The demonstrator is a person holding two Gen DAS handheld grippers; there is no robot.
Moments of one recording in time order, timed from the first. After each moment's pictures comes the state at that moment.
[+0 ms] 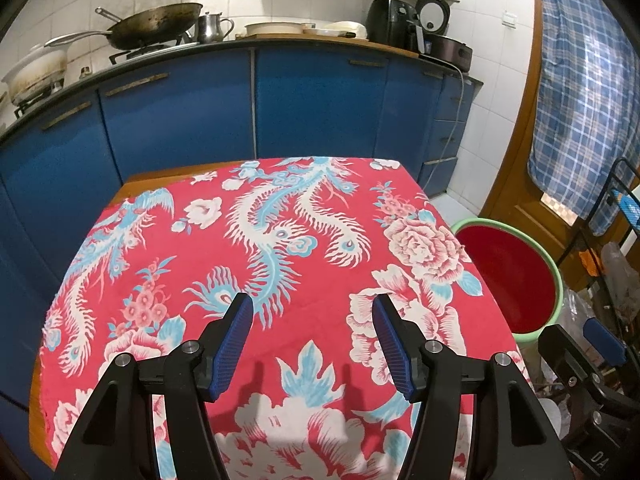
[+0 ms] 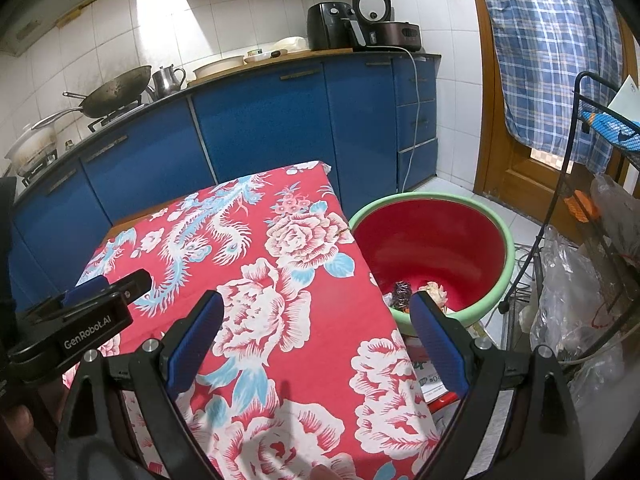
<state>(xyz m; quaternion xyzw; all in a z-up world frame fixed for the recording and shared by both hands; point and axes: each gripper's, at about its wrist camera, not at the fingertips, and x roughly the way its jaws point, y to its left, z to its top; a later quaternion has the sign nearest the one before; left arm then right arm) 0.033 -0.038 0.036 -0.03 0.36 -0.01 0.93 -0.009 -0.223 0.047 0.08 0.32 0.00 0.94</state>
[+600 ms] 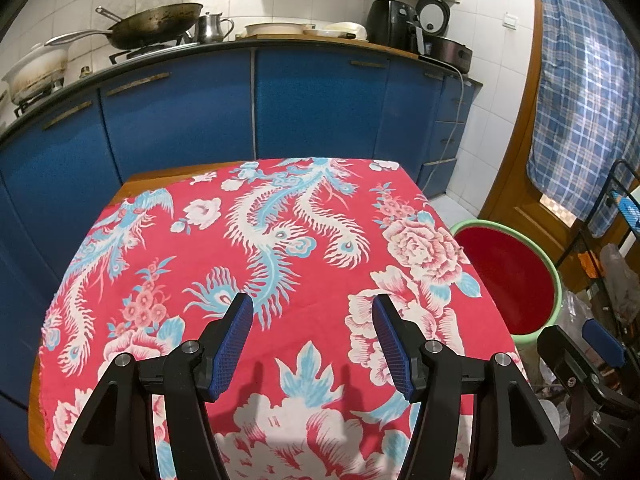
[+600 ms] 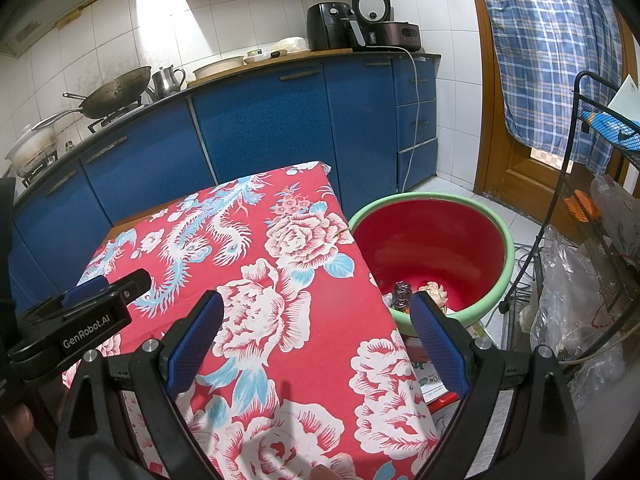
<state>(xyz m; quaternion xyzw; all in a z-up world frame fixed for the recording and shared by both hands) 0.033 -0.038 0.037 -0.03 0.36 -0.01 0.93 -0.009 -0.224 0.047 0.08 0.32 0.00 0.94</state>
